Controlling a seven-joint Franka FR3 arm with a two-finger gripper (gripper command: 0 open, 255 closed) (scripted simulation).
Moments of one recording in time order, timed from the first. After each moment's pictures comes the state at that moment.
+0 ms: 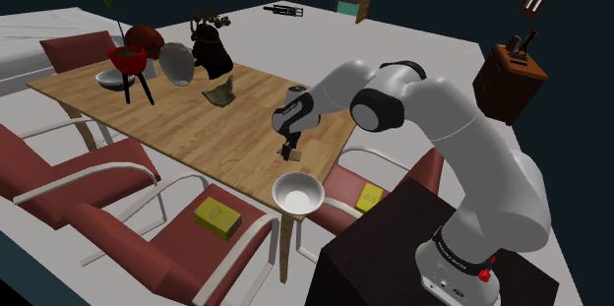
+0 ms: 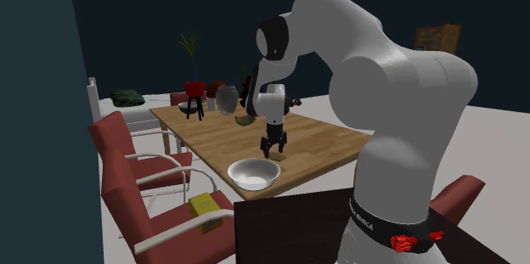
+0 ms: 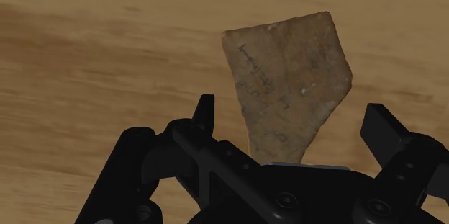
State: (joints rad) arm 0.29 1.00 -0.29 -1.52 0.42 2.46 -0.74
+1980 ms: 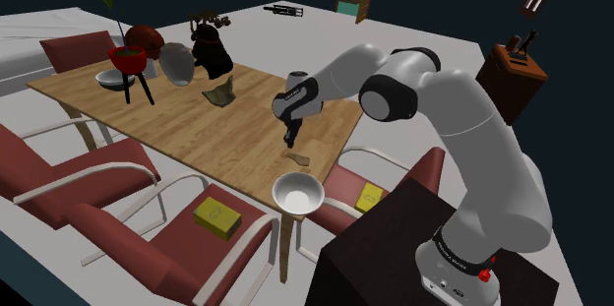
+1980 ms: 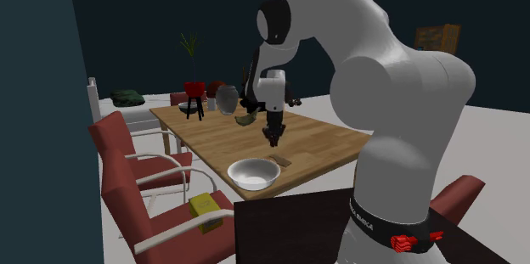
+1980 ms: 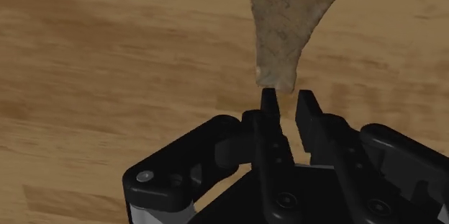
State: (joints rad) arm 0.32 0.87 -0.33 -1.58 0.39 2.39 -0.72
